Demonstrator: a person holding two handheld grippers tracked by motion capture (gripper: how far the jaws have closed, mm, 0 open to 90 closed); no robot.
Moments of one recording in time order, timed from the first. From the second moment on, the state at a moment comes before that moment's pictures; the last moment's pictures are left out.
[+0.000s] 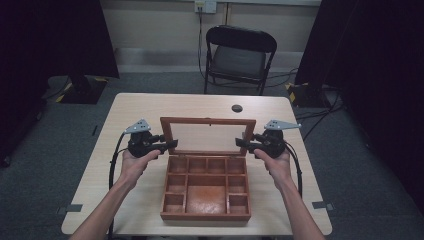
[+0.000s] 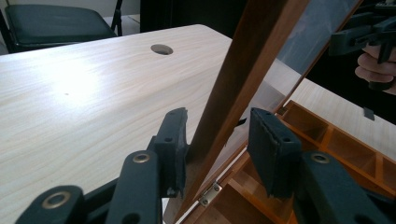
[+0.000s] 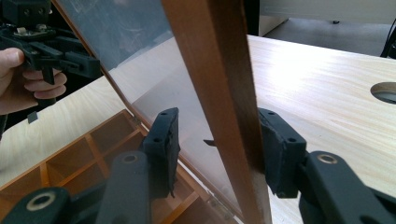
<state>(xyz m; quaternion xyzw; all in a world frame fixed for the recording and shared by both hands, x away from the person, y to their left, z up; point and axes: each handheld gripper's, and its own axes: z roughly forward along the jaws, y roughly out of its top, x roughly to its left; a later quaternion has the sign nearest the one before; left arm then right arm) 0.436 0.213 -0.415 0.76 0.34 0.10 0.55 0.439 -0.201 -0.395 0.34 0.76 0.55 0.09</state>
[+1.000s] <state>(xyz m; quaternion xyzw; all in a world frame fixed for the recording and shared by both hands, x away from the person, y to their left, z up) 0.449 0.215 -0.431 0.77 0.34 0.09 0.53 0.455 -0.194 -0.412 0.36 0.76 0.53 0.10</state>
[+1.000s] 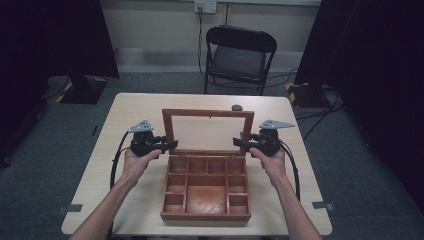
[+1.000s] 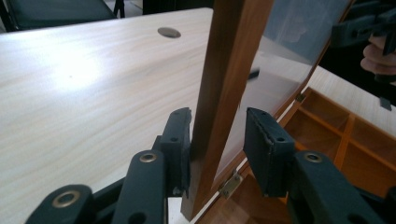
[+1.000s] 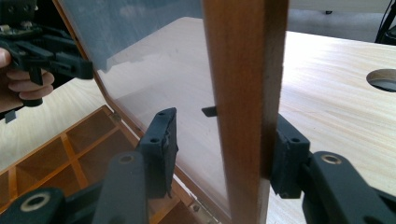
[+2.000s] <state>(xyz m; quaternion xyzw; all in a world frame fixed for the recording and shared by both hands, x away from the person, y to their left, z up) 0.468 0.212 -0.448 0.77 0.37 0.06 0.52 0.474 -0.193 -0.427 0.39 0.74 0.53 0.10</state>
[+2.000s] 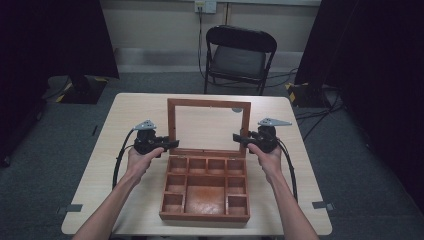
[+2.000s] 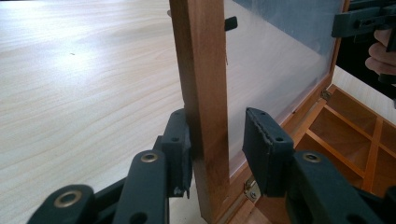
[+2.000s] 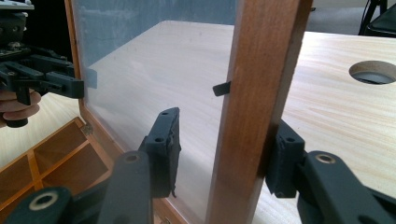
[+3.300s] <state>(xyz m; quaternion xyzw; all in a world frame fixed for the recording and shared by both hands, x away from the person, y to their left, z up) 0.481 0.214 -0.458 0.76 0.39 0.04 0.51 0.493 -0.181 -0.443 0.43 0.74 0.51 0.10</state>
